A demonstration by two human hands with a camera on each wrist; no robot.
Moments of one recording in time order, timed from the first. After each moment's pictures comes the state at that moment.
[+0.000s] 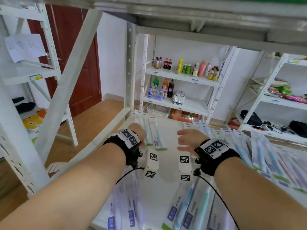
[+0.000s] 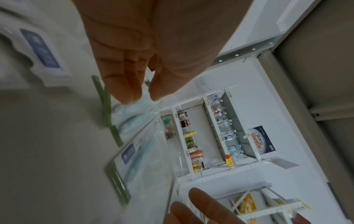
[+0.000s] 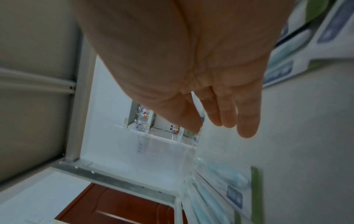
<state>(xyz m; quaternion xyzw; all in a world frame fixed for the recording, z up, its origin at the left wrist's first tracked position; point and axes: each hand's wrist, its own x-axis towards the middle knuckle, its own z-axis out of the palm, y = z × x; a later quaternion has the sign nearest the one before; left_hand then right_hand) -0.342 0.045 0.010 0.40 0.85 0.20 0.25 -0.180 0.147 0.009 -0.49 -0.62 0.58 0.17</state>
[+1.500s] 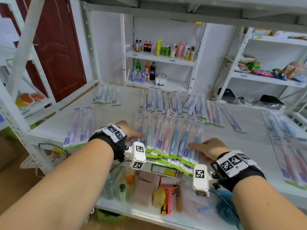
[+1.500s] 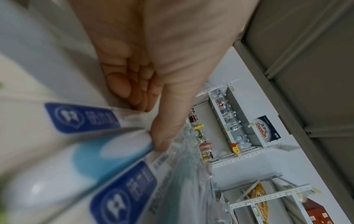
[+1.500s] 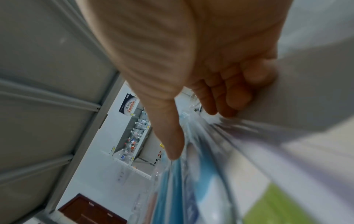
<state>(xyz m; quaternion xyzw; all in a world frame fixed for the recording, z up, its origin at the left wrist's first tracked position) -0.116 -0.032 -0.031 0.40 0.86 0.15 0.29 0.167 0.049 -0.029 -0.62 -0.70 0.34 0.10</state>
